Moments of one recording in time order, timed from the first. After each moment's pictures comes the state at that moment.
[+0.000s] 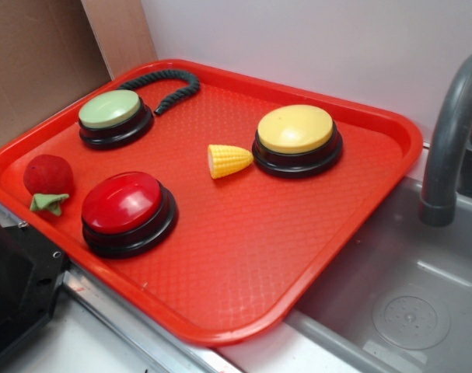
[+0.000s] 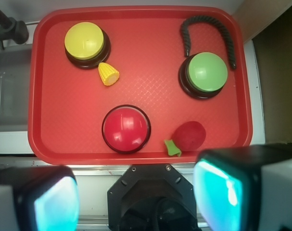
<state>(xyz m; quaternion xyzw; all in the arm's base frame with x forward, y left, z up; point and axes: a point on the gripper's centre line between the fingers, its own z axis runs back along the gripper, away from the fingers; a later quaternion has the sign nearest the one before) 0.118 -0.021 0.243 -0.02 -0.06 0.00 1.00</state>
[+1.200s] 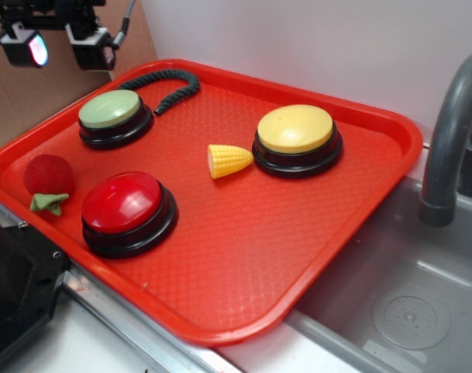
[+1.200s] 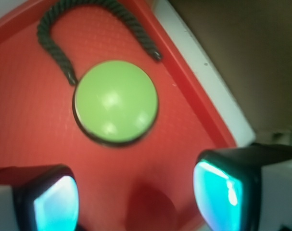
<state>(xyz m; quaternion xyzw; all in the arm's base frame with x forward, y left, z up) 0.201 0.103 0.110 0.05 -0.02 0.31 0.95</state>
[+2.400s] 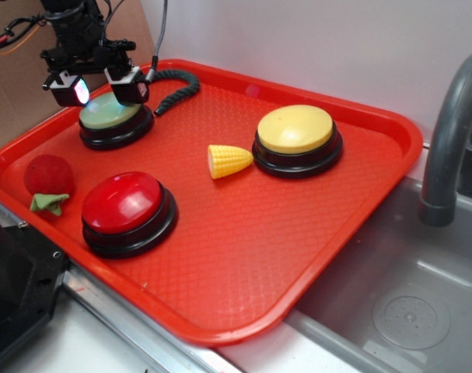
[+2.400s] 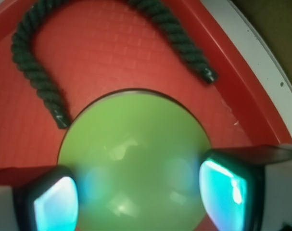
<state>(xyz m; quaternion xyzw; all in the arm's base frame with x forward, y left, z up) 0.231 0.123 0.051 0.01 -0.05 0.29 0.96</state>
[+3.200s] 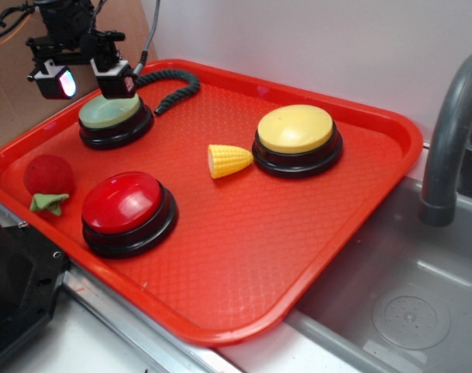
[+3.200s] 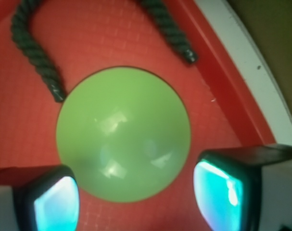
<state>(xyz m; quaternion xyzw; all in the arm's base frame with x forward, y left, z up) 0.217 0.114 0.073 0.01 -0.01 0.28 0.96</state>
